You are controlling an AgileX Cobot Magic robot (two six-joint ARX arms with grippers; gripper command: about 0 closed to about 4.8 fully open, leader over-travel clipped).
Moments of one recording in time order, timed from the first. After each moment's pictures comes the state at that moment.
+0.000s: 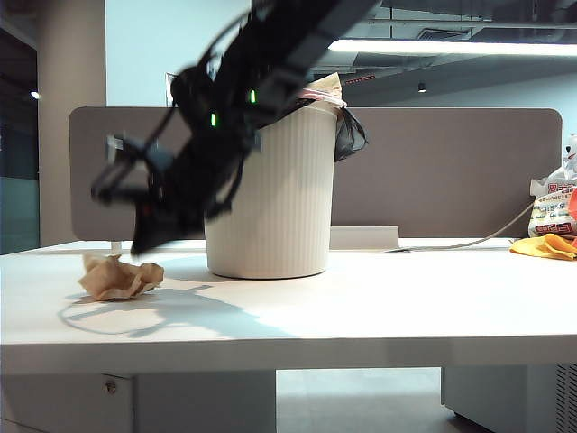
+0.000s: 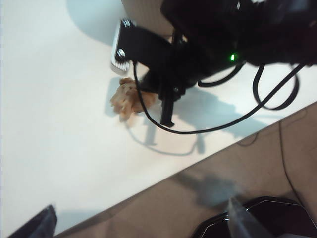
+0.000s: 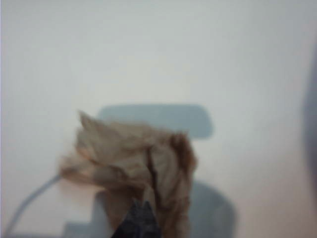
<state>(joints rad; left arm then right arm) -0.51 0.99 1.47 -1.25 -0.13 -0.04 0.77 2.39 2.06 -0.39 -0.25 -0.13</state>
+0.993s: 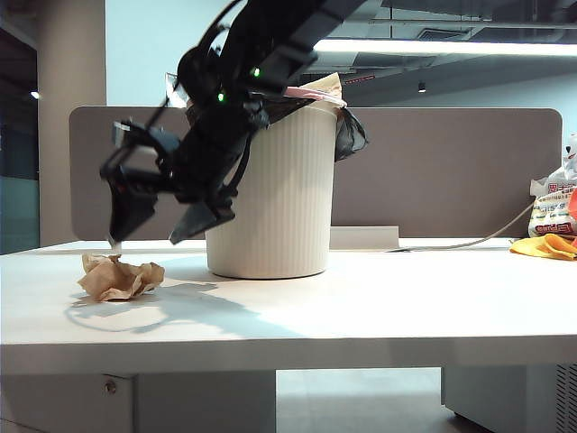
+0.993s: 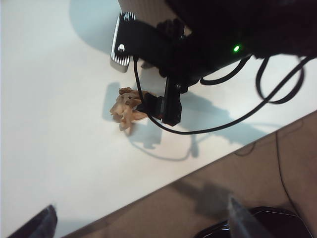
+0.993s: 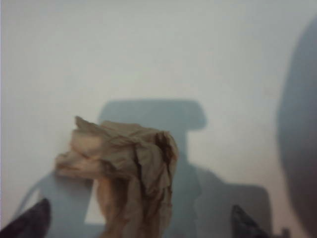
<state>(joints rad) -0.51 0.98 1.47 -1.23 -0.13 -0.05 0.75 2.41 2.14 -0.50 -0.25 -0.17</state>
